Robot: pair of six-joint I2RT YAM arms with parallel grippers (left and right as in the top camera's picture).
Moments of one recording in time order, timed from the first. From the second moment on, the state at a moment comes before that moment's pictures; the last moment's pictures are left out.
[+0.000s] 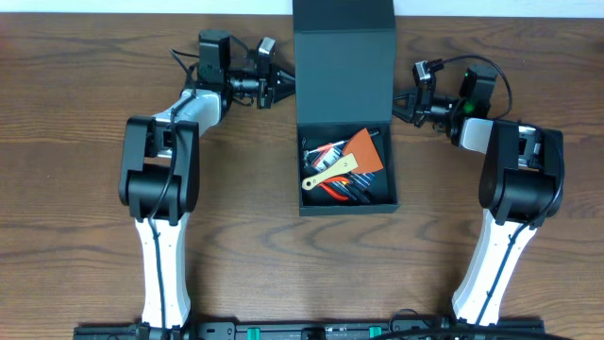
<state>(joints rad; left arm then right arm) -0.14 2.37 1.61 0.26 1.36 -1.14 -0.15 2.33 1.32 0.48 -1.51 0.90</state>
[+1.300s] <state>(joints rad) -0.21 2.19 1.61 -0.57 1.16 -0.61 -0.14 2.33 1.32 0.49 -1.54 0.97</state>
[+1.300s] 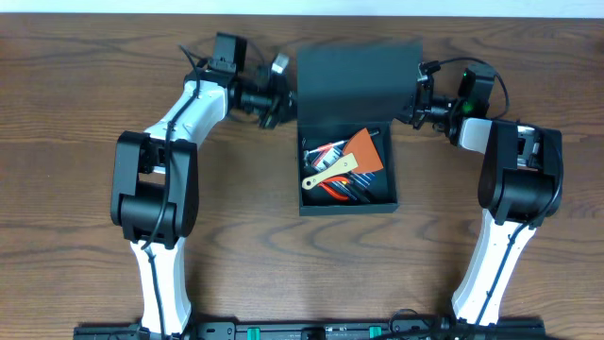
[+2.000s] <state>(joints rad) -0.21 1.95 1.60 -0.89 0.45 -0.13 -0.15 2.33 1.32 0.95 -1.54 1.06</state>
